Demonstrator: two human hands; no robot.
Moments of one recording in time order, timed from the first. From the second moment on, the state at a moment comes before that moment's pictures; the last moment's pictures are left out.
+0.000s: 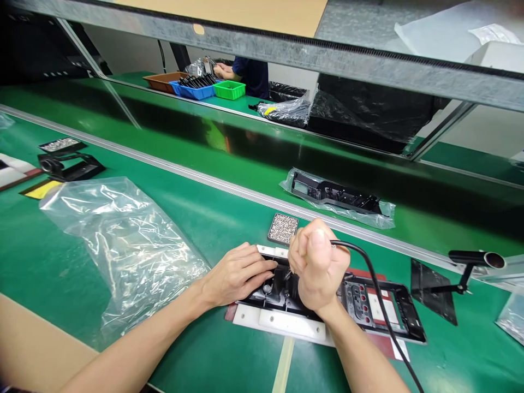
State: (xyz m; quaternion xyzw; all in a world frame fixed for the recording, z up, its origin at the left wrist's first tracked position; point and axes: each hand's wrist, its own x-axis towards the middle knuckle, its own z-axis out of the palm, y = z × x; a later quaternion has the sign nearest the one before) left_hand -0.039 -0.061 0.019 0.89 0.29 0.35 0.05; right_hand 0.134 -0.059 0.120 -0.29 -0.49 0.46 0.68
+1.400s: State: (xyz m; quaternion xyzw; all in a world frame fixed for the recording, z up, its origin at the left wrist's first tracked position) left_hand -0.039 -0.062 0.019 0.89 0.29 0.34 0.04; right_hand 0.134 -0.061 0.118 -0.29 -0.49 0.47 0.67
